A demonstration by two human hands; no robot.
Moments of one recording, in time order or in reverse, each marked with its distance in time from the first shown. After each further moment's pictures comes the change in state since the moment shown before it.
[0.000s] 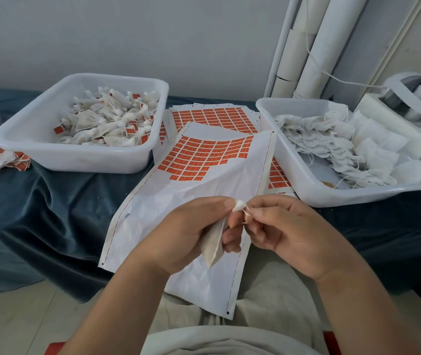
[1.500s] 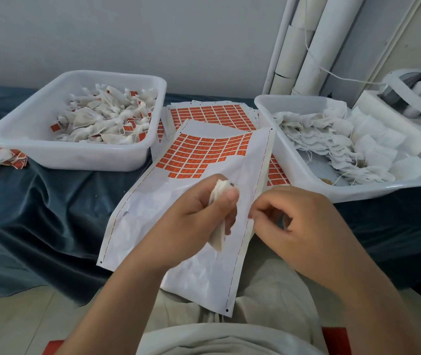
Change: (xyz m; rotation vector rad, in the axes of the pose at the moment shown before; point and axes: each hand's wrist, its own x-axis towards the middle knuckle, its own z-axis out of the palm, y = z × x) left_hand -0.001 0.011 0.014 0.565 0.276 0.183; right_hand -0.027 -0.022 0.015 -1.140 0.375 -0.324
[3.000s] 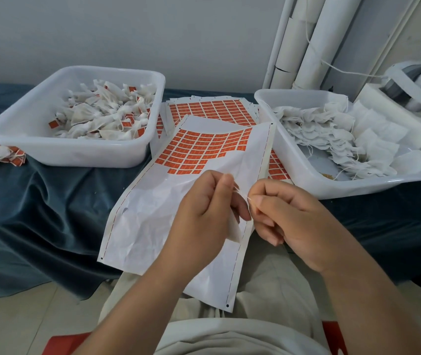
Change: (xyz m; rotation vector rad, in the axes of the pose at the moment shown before) left_hand -0.003 0.001 0.031 -0.055 0.300 -0.094; right_hand 0.010 0.004 0.009 0.767 -0.258 0.186
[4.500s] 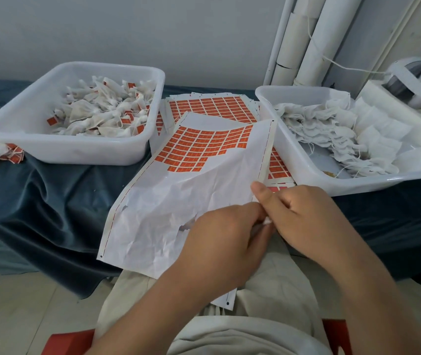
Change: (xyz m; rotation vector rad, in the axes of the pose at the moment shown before) left_hand -0.010 -0.019 0.018 0.690 -0.122 0.425; right_hand 0.001 0.013 -0.007 -0.718 0.331 0.032
